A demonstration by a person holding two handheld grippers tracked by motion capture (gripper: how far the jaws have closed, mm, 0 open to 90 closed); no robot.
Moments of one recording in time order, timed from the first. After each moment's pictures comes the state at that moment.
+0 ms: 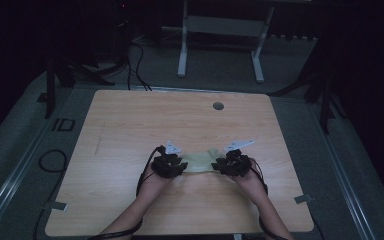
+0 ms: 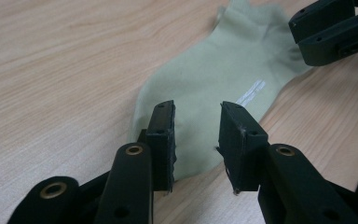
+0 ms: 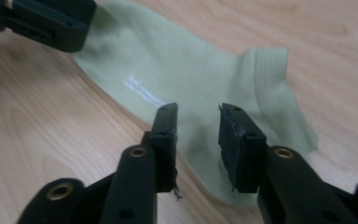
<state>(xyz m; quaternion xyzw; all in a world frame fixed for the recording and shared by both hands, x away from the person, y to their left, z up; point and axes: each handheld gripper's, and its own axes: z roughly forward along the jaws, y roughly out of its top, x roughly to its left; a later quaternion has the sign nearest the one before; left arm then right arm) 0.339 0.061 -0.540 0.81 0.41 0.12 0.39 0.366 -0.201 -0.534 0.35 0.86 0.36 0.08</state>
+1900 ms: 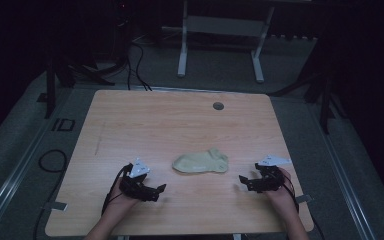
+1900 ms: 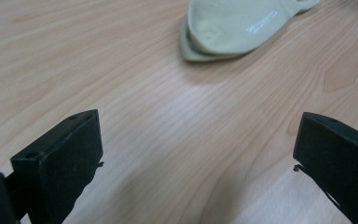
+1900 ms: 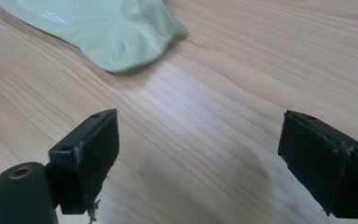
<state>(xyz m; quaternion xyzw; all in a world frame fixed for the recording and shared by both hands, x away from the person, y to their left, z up) 0.276 0.145 -0.558 0.81 0.41 0.15 0.41 0.330 -0.301 -0.555 0.40 0.82 0.37 0.16</state>
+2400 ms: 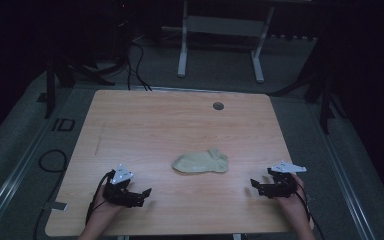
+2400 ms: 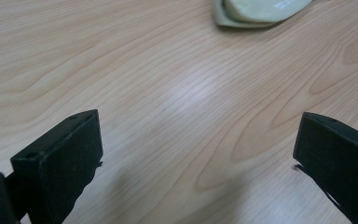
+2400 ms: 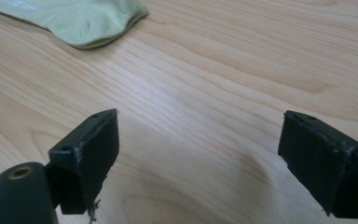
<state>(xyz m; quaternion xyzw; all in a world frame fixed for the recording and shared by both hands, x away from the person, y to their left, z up) 0.255 0.182 -0.563 0.79 0.44 0.16 0.39 0.311 -0.333 -0.557 0.43 0.80 0.37 0.18</state>
